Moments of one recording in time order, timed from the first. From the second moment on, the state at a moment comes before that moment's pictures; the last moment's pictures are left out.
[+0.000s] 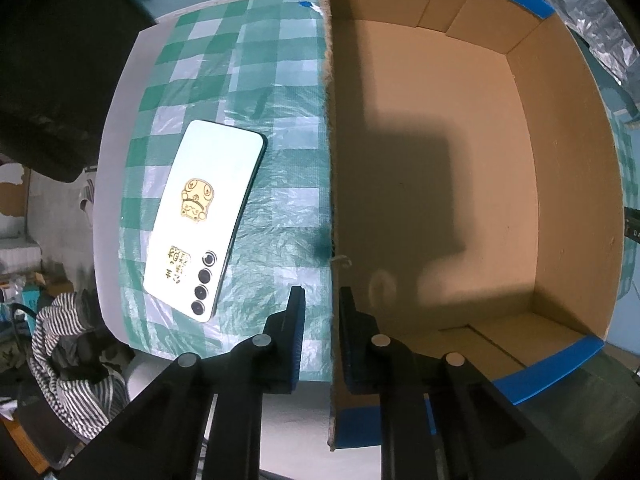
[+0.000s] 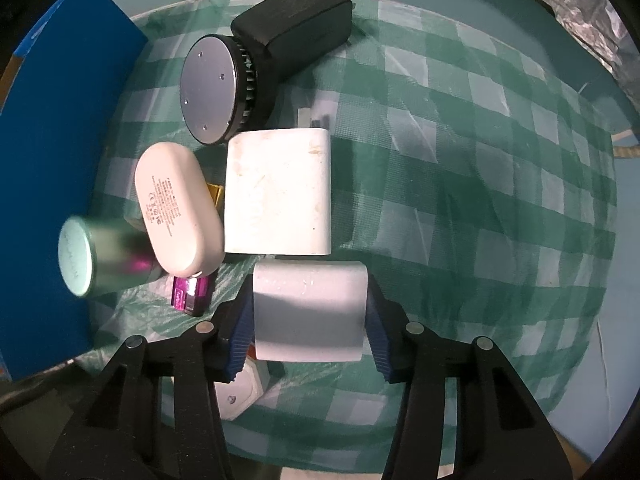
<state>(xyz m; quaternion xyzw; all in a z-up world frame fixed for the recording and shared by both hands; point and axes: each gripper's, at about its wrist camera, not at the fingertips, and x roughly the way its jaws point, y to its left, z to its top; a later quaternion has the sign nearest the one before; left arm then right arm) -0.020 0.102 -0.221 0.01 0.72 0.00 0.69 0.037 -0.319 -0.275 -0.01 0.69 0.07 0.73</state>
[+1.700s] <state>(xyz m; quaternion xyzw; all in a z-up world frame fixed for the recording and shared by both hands) -0.023 0.091 -0.224 0.03 0.72 -0.03 0.69 0.145 -0.107 -0.136 -0.14 0.59 0.26 0.75</state>
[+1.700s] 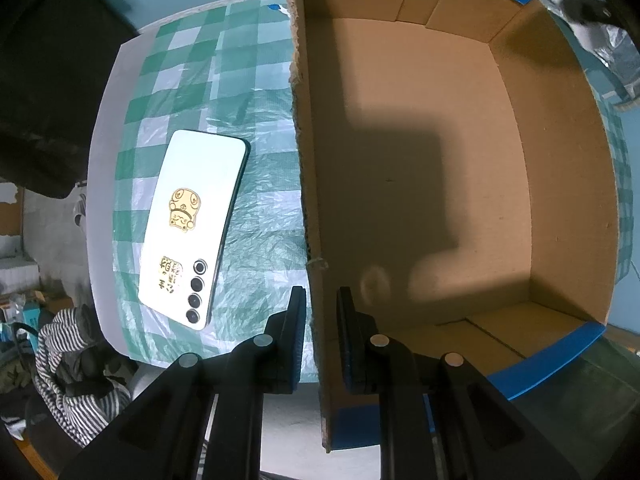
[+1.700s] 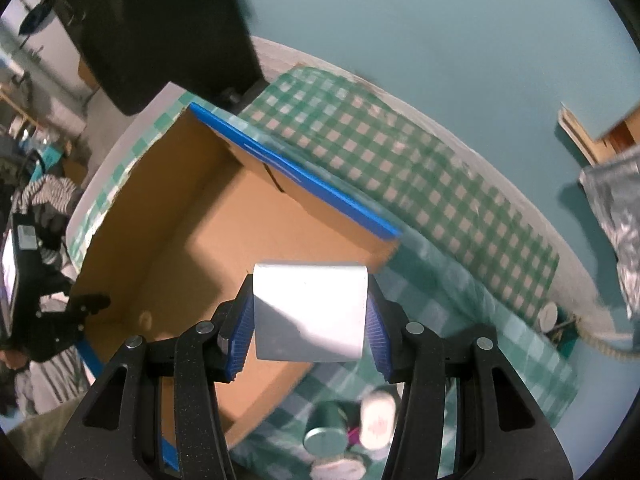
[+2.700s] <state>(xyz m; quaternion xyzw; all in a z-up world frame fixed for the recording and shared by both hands) -0.026 0.096 -0.229 0.03 0.73 -0.02 0.68 0.166 -0.081 -0.197 -0.17 0.63 0.24 0.72</state>
